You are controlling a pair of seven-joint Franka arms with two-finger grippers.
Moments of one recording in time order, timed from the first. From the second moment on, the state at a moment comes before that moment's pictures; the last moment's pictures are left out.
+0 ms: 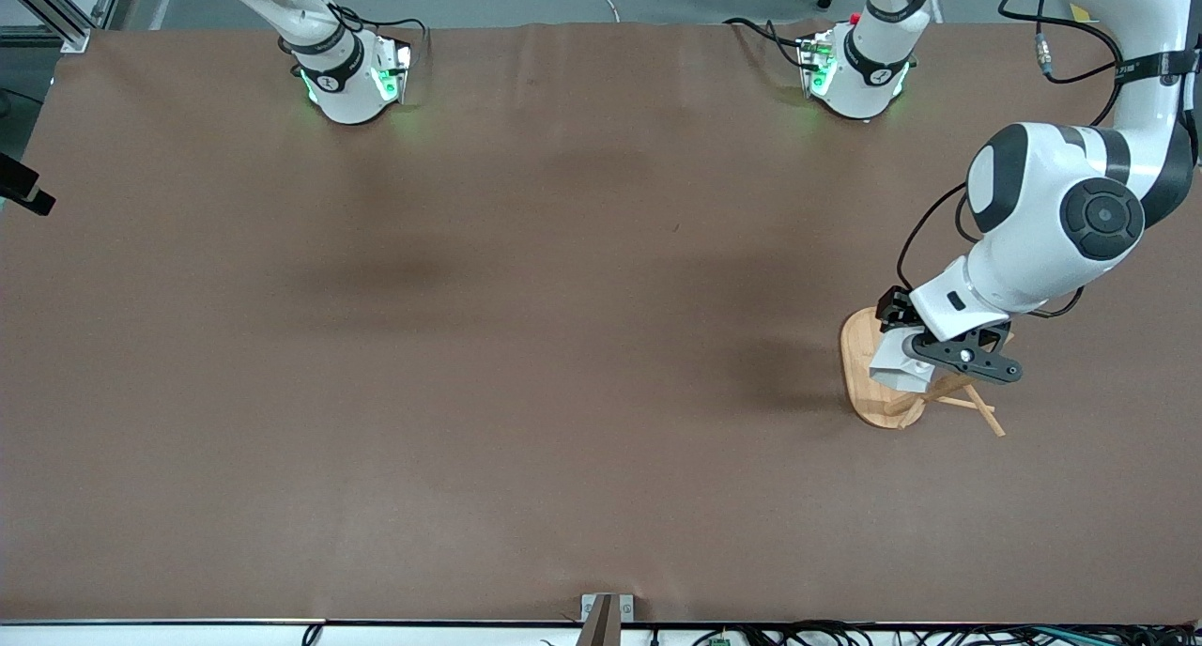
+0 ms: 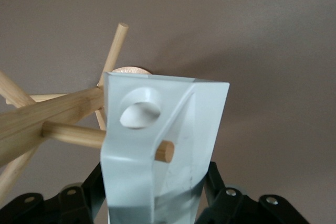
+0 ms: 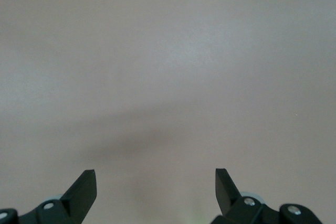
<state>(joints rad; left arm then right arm) -0.24 0.24 0.09 -1.84 -0.03 2.07 0.20 -0.08 0.00 -0.07 -1.45 0.00 1.47 0.03</state>
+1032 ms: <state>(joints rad) -0.16 0.04 0.08 -1.71 -0.03 1.92 0.09 -0.08 0.00 -0.07 -1.45 0.00 1.47 0.03</state>
